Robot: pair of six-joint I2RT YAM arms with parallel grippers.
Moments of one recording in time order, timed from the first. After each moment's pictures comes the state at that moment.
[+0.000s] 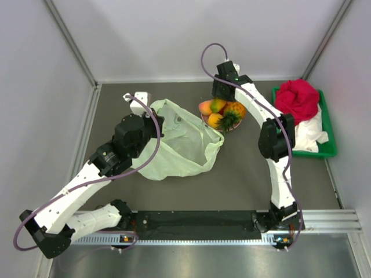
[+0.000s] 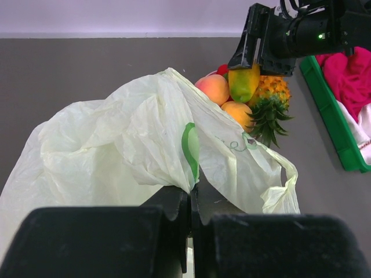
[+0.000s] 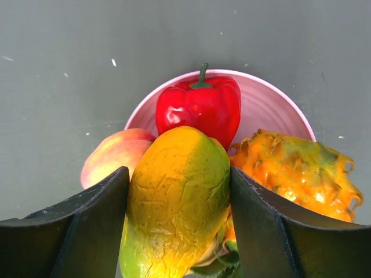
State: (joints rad) left arm -0.74 0.96 1.08 -0.35 -0.40 -0.35; right arm 0.40 2.22 2.08 -0.72 0.22 0.50
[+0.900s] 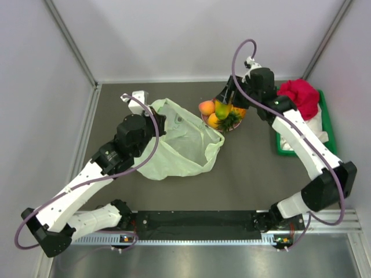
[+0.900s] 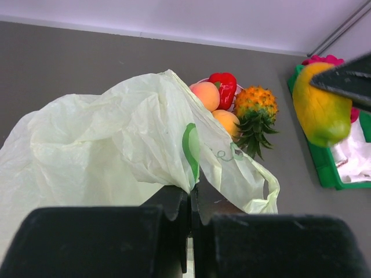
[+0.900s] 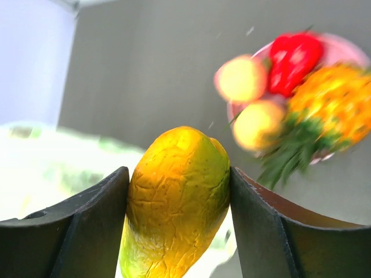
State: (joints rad) left arm -0.74 0.98 1.08 -0.31 -0.43 -0.46; right arm 0.40 1.49 1.51 -0.50 -0.10 0.52
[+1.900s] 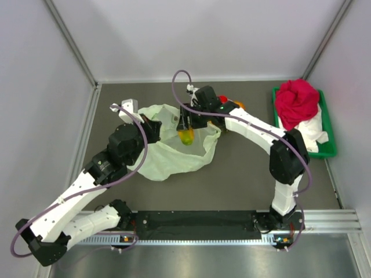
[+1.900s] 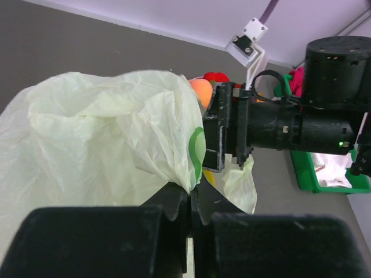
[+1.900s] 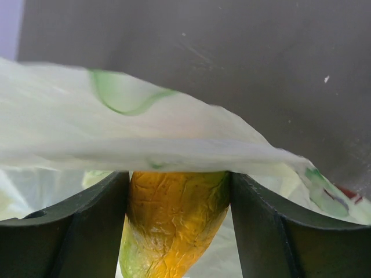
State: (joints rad) left arm -0.74 0.85 0.98 -0.32 -0.44 -0.58; right arm 0.69 1.85 1.58 -0.46 -0.27 0.46
